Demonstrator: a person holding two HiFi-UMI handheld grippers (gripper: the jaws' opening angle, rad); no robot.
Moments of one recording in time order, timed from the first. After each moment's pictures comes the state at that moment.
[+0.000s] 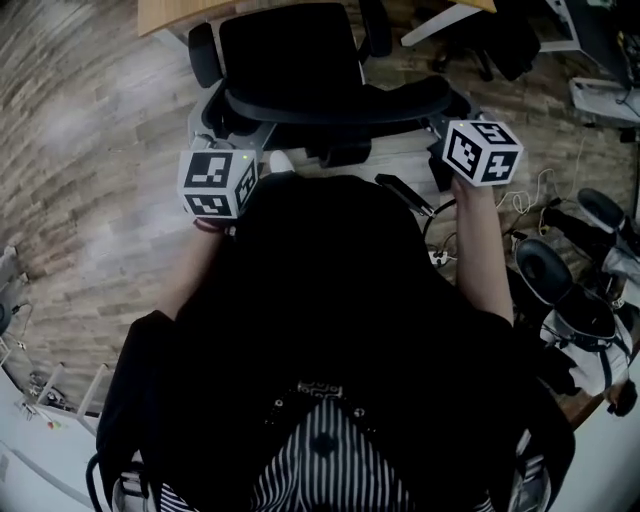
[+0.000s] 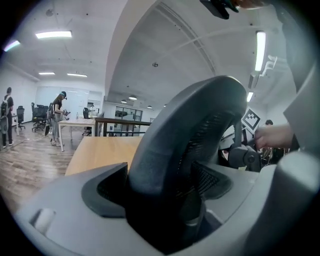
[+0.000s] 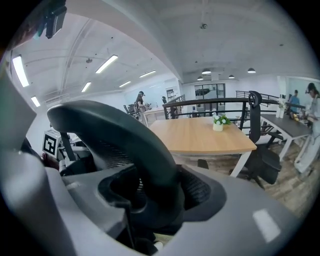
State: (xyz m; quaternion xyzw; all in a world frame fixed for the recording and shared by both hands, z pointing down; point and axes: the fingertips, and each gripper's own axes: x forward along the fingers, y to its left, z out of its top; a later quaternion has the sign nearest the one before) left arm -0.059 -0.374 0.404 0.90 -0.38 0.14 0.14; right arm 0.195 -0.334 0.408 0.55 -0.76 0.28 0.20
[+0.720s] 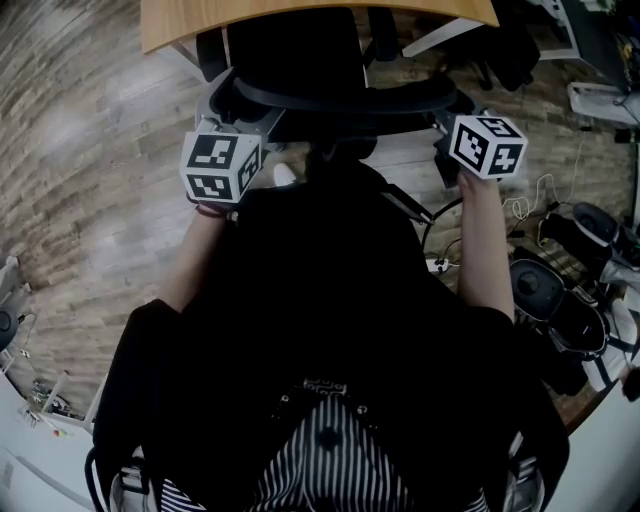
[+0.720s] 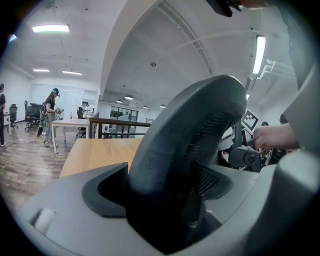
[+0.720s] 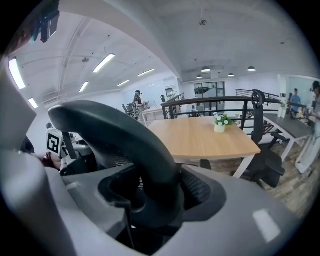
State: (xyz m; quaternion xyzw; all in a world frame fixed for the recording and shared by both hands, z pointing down) left arm -0.053 -0.453 0.404 0.92 -0.35 0.13 0.13; right arm 0.197 -0.398 0.410 0.56 -0.75 0.29 0.20
